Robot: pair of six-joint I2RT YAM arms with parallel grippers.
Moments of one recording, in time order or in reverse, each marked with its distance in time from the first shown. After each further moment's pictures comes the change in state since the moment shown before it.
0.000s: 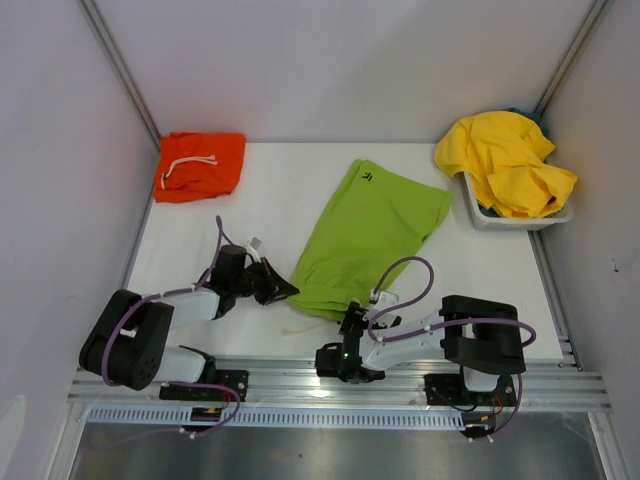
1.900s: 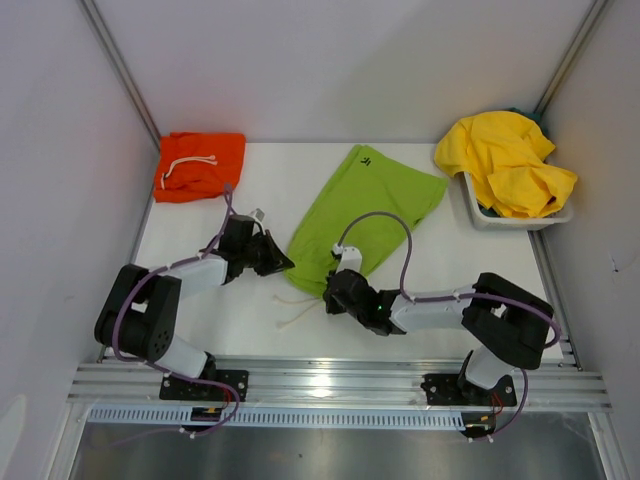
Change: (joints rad) left arm 0.016 0.140 0.297 -0.234 -0.179 0.209; right arm -0.438 -0.149 -0.157 1.160 -0.755 -1.294
